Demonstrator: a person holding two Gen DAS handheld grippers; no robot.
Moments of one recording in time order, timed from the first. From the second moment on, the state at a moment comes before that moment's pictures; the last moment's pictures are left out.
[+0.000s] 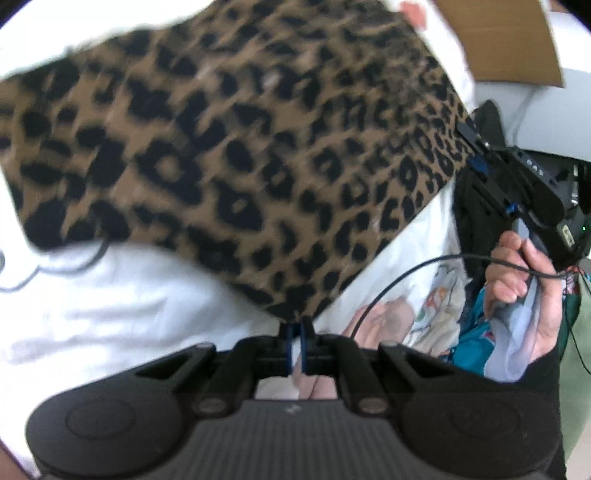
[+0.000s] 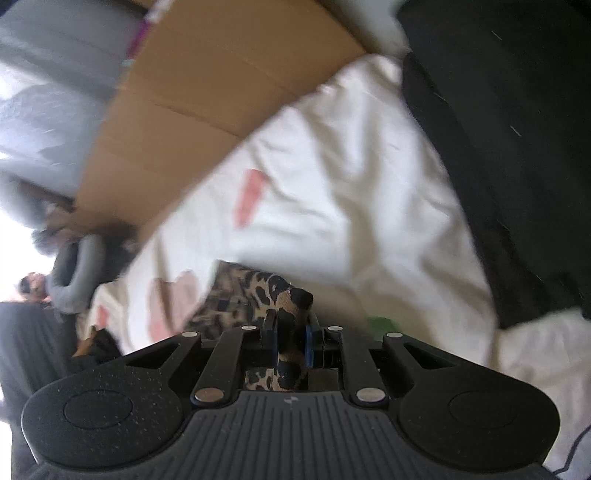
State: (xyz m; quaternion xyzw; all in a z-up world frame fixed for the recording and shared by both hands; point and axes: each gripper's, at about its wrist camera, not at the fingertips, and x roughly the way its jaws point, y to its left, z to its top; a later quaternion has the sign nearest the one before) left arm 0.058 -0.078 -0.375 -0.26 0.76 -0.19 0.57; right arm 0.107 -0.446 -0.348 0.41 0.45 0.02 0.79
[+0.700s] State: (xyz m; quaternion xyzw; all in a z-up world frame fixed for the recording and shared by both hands) left arm 0.123 -0.097 -0.283 -0.12 0.64 -0.29 0.70; right arm 0.067 -0.452 -0.351 0.45 0.45 0.01 0.77
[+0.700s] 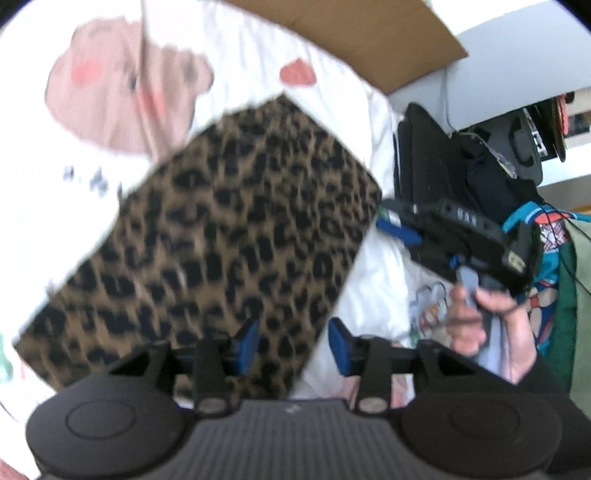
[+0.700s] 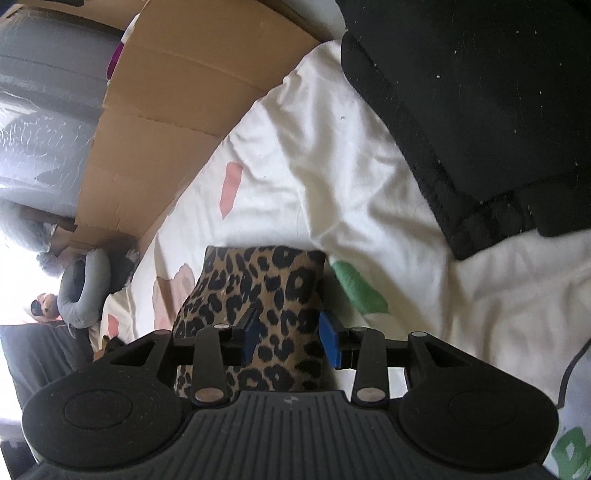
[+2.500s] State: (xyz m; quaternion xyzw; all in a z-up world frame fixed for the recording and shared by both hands) left arm 0.270 -0.118 -0.350 -0.08 0.59 -0.41 0.69; right arm 0.046 -0.396 -0.376 0.50 0.44 0.03 0.74
